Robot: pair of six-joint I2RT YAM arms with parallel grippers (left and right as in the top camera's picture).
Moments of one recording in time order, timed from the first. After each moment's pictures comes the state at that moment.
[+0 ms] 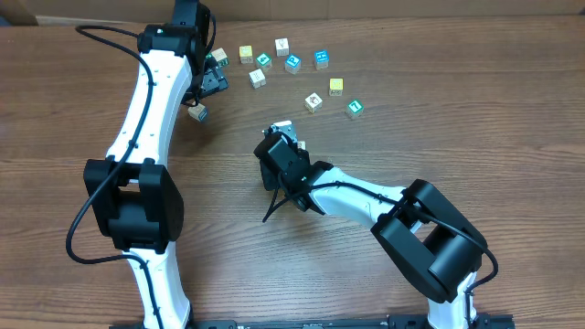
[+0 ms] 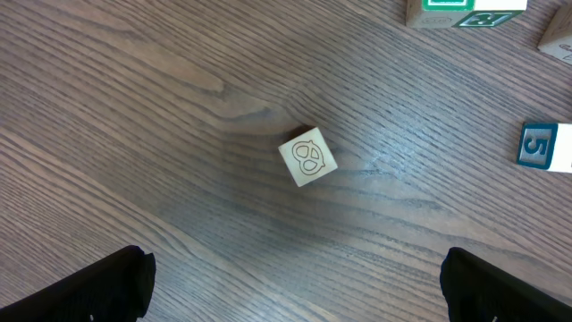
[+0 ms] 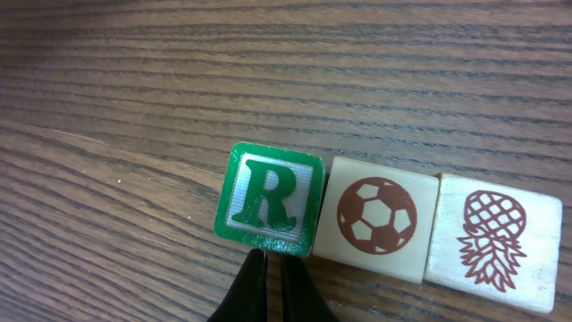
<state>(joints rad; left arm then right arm) -0.12 2.14 2.02 -1.19 -0.26 -0.61 0.80 2.02 1.19 -0.12 0.22 0.51</state>
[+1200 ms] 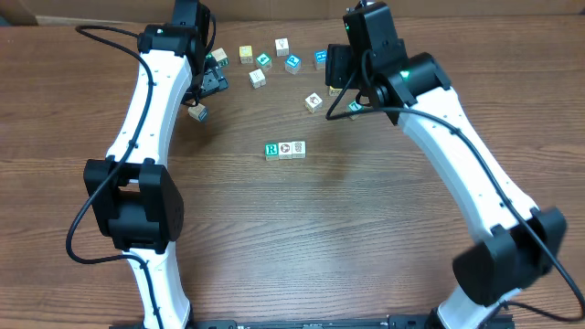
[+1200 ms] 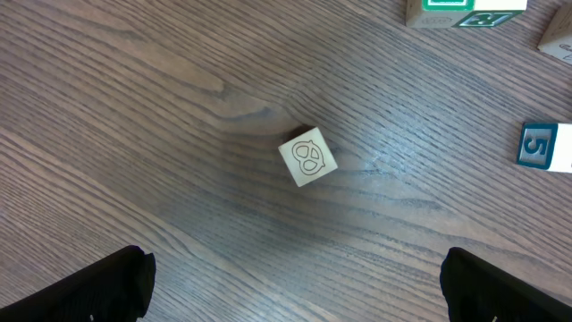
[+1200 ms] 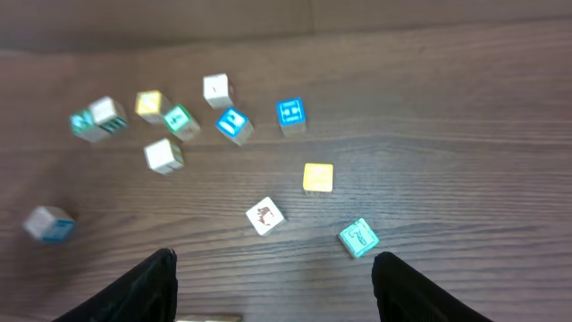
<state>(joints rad) -0.12 2.14 2.02 -1.19 -0.26 -0.61 0.42 1.85 1.79 -0.79 0.15 0.37</state>
